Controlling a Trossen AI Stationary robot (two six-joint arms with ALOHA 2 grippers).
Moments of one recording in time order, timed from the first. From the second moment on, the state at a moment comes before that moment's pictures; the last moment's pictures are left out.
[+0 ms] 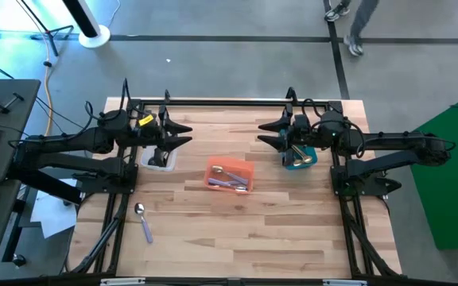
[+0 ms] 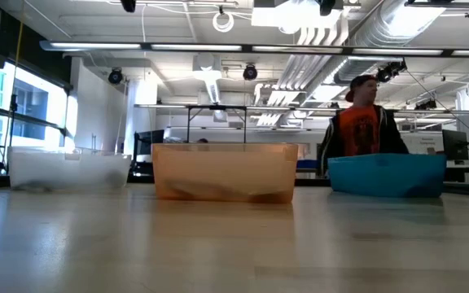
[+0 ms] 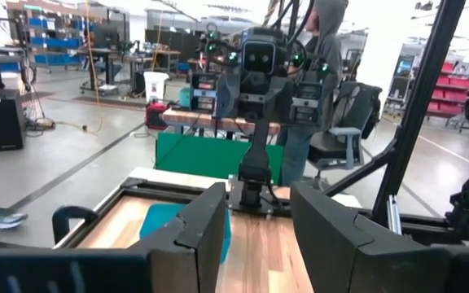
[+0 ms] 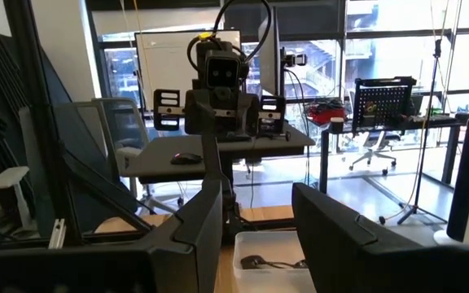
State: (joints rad) left arm 0.12 0.78 0.76 0.06 0.04 -0.10; right arm -0.11 1.04 0.80 0.38 -0.06 0.04
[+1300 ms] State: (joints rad) left arm 0.07 0.80 0.88 -0.25 0.15 -0.07; right arm -0.11 1.04 0.80 0.37 -0.06 0.05
